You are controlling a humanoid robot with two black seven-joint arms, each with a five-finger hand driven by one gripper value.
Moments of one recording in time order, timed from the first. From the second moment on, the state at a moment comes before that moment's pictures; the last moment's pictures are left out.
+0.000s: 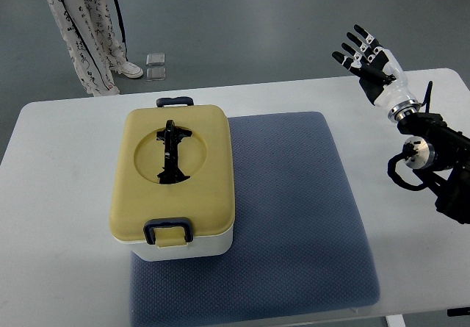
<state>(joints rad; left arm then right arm) 0.04 0.00 -0.07 -0.16 -0.06 0.16 0.13 0.77 -0.28 0.62 0.63 -0.13 0.18 0.51</state>
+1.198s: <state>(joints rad) 0.03 0.00 -0.08 -0.16 -0.06 0.16 0.12 0.77 -0.28 0.62 0.63 -0.13 0.18 0.51</state>
